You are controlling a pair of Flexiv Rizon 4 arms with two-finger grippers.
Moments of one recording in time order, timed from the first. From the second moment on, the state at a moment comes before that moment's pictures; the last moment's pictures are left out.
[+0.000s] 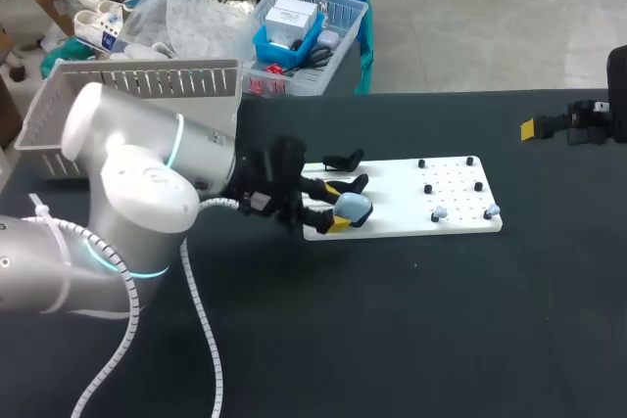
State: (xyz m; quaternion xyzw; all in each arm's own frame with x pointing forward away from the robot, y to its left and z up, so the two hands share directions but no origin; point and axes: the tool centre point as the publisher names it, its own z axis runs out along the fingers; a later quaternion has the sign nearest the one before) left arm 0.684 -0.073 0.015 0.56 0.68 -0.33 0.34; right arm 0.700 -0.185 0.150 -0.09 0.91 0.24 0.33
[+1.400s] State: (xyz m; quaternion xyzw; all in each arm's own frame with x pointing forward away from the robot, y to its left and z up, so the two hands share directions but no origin) left arm 0.688 -0.077 0.017 0.55 0.69 -0.33 0.33; right arm 0.700 -0.185 0.150 -0.09 0.91 0.24 0.33
